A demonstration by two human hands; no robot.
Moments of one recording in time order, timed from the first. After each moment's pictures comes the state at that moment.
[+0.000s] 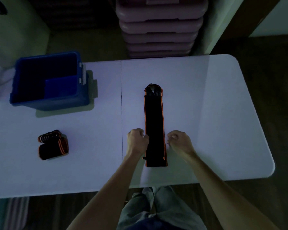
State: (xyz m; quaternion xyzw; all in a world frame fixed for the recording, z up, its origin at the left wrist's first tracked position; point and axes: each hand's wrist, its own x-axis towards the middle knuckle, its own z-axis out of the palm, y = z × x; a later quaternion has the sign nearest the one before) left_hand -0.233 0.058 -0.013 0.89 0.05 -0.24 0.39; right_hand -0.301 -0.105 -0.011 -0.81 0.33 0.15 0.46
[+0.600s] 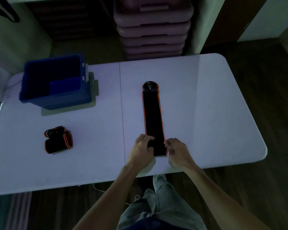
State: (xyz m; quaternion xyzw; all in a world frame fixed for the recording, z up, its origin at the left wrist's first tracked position) left_hand -0.310 0.093 -0.005 0.89 -0.18 -0.24 0.34; right_hand -0.381 -0.069 -0.008 -0.87 0.23 0.10 0.43
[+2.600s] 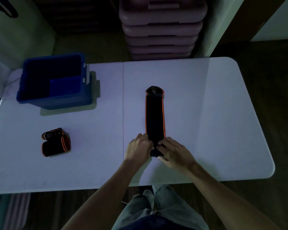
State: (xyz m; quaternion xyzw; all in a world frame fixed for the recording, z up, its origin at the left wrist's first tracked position) left_hand -0.264 0.077 -0.007 0.93 -0.29 -0.18 0.13; right_hand -0.339 -0.096 -0.019 -0.97 -0.17 0.05 0.17
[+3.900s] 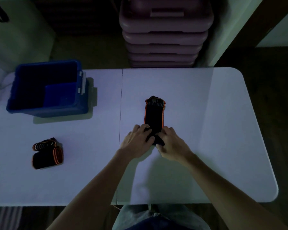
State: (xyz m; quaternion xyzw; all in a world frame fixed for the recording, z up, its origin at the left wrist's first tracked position) left_hand -0.180 0.048 -0.004 0.91 -0.27 -0.26 0.15; right_hand -0.249 -0.122 -0.010 -0.96 -0.01 0.13 0.25
